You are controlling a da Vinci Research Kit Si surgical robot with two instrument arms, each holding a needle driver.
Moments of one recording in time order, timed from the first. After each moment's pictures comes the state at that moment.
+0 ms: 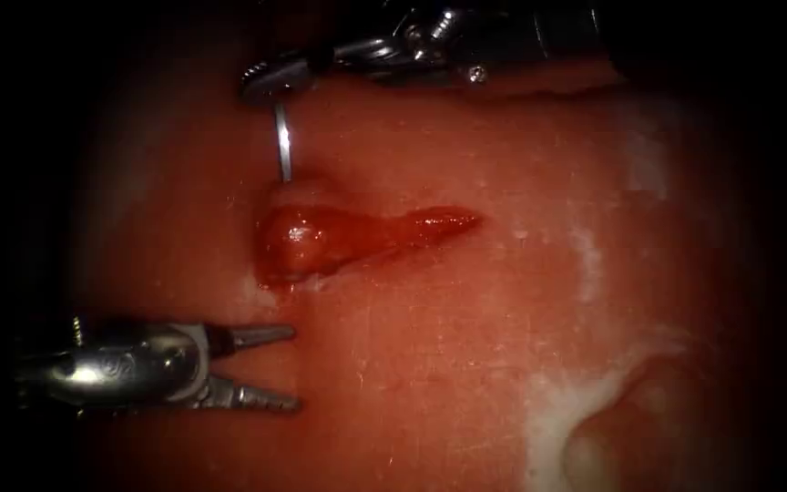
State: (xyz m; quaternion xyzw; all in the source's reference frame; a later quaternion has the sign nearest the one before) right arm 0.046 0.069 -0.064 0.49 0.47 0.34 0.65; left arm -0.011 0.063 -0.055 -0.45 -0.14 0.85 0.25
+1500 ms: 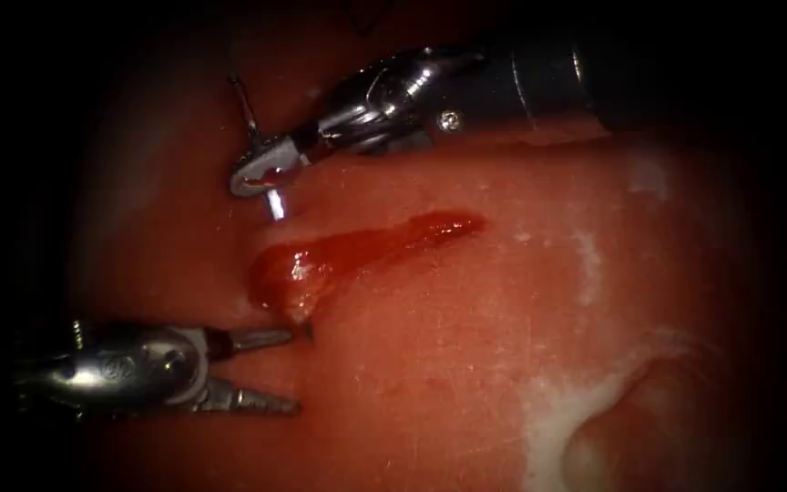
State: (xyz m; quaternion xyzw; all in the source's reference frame) right arm 0.045 0.062 -0.066 0.61 0.39 0.35 0.60; left arm -0.011 0.063 -0.055 -0.44 -0.14 0.85 0.25
